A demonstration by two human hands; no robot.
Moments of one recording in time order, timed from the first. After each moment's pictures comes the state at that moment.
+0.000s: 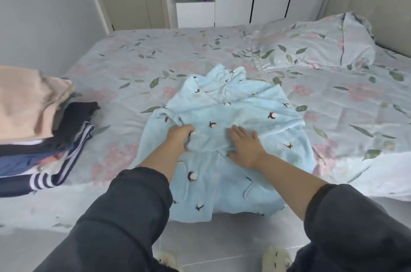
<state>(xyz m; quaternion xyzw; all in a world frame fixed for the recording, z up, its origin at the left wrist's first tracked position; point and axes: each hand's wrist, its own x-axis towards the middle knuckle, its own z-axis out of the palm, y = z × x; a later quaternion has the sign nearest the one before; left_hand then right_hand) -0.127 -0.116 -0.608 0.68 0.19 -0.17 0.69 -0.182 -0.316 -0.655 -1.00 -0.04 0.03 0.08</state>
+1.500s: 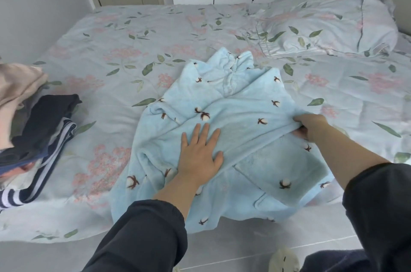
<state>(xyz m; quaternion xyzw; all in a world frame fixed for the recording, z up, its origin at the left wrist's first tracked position) -0.128 -0.132 -0.708 0.97 -0.24 0.03 0.08 -0.110 -0.455 -0.646 -0.66 0.49 -0.03 0.56</state>
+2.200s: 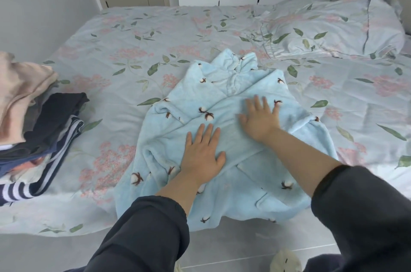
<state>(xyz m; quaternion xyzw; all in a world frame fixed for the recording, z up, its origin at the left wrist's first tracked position) -0.128 -0.131 -0.705 0.97 -0.24 0.02 0.08 -0.090 -0.340 -0.663 -0.99 0.10 0.04 0.01</state>
